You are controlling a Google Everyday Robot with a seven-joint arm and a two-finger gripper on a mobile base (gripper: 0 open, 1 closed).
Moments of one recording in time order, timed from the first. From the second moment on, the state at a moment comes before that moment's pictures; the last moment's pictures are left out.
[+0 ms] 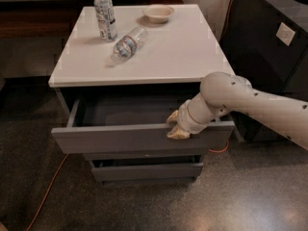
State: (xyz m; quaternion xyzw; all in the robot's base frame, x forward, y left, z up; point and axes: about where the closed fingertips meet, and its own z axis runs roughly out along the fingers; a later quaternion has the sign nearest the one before) arm 0.565 -0.078 0.667 -0.68 0.68 0.10 0.24
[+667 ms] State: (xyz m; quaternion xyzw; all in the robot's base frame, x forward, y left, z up) arm 0.547 -0.078 0.675 -0.66 0.70 0.11 0.26
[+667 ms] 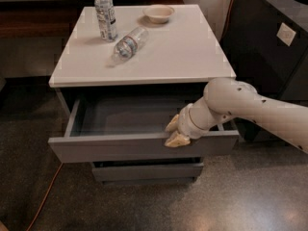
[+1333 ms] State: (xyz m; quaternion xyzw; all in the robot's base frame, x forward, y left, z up) arm 0.553 -0.079 0.707 -0.63 0.71 0.11 0.28
